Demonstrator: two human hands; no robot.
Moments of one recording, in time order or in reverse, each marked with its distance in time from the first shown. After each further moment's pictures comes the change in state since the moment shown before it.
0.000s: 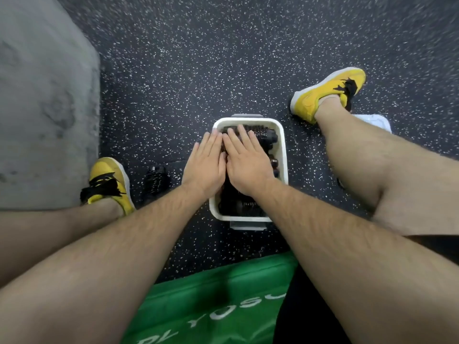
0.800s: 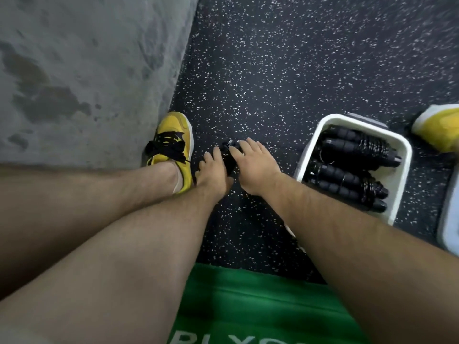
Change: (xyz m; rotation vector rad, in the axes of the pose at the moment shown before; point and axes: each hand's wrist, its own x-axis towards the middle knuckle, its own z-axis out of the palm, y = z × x) left_hand -0.043 -0.158 0.040 -0.097 -0.194 -0.784; right_hand 0.090 -0.142 0.064 0.081 -0.366 -0.365
